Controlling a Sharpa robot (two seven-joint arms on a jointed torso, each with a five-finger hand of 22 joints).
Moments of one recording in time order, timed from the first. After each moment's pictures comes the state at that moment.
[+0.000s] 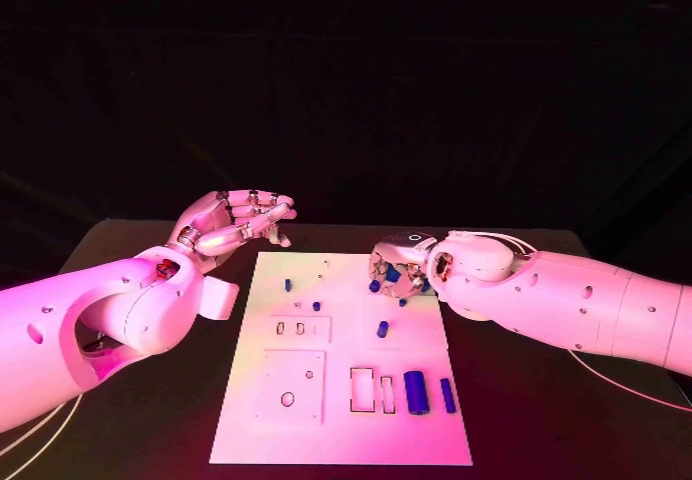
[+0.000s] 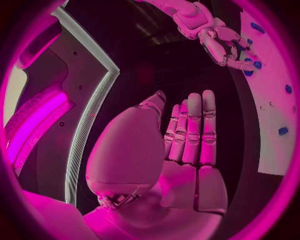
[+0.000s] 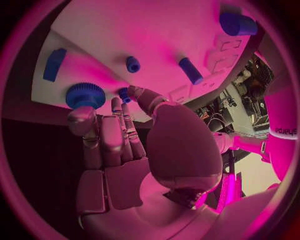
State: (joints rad) left arm 1.24 -1.01 0.03 1.72 -0.15 -0.32 0.41; left_hand 1.51 -0.15 0.25 0.29 0.08 0.85 0.20 0.31 0.30 1.09 0.14 0.16 0.10 1.05 0.07 0.87 0.63 0.17 0.89 0.17 0.78 0.40; right arm 1.31 -0.61 -0.14 1.30 -1.62 -0.14 -0.04; right_hand 1.28 -0.23 0.50 -0.05 0.29 0.99 0.16 0.20 0.26 1.15 0.10 0.06 0.08 1.46 0.01 1.20 1.07 0.12 1.24 0.12 1.18 0.95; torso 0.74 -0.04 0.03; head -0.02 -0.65
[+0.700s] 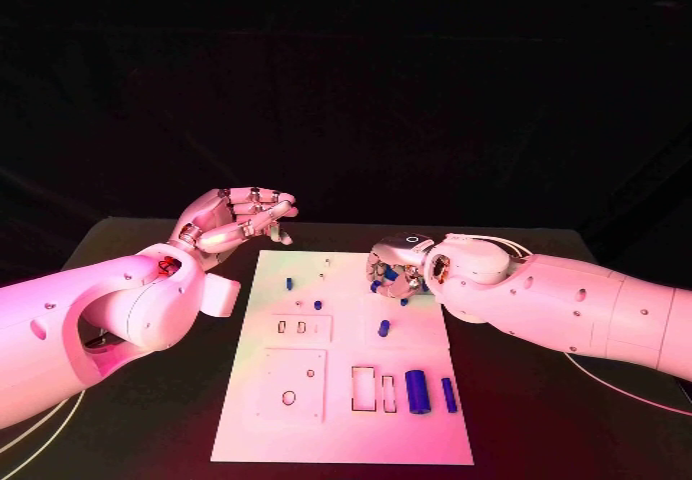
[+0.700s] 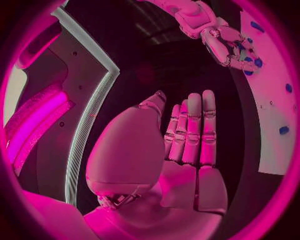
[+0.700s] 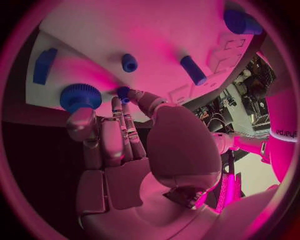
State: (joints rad) left arm 1.24 -1.01 0.03 1.72 -0.15 -0.31 0.41; left_hand 1.51 -0.15 0.25 0.29 0.08 0.85 0.20 0.31 0.30 1.09 0.14 0.17 0.10 1.05 0.07 0.87 0.63 0.17 0.89 0.17 0.78 0.40; right arm 1.30 -0.59 -0.14 1.28 -1.62 -0.17 -0.04; right_hand 1.28 -0.22 0.53 -0.01 0.28 1.01 0.15 0.21 0.28 1.18 0.09 0.06 0.08 1.46 0.01 1.27 1.12 0.12 1.25 0.12 1.22 1.01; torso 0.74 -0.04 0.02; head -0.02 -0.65
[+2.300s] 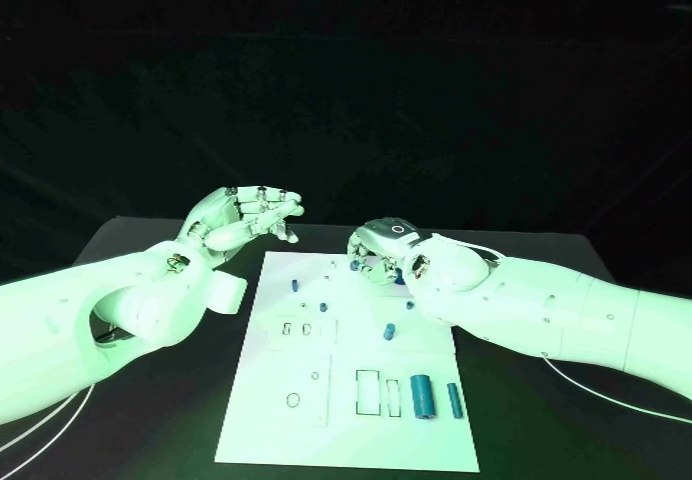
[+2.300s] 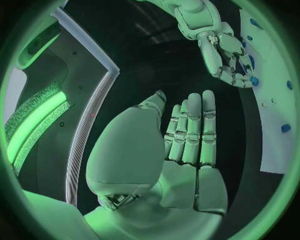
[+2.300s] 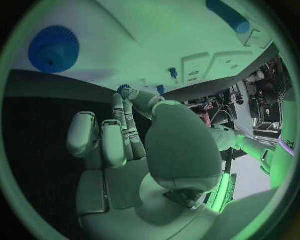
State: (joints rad) left arm 1.25 -1.00 0.03 1.71 -0.15 -0.31 0.41; left_hand 1.51 -0.15 0.25 0.29 0.08 0.84 0.20 0.31 0.30 1.08 0.14 0.17 0.10 1.04 0.07 0.87 0.63 0.17 0.89 0.17 0.79 0.40; right arm 1.30 -0.47 -0.14 1.24 -1.66 -0.41 -0.15; right_hand 1.33 -0.18 0.66 -0.08 0.24 1.03 0.15 0.30 0.41 1.27 0.08 0.07 0.14 1.46 -0.01 1.33 1.15 0.11 1.30 0.09 1.32 1.16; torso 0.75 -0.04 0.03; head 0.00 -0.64
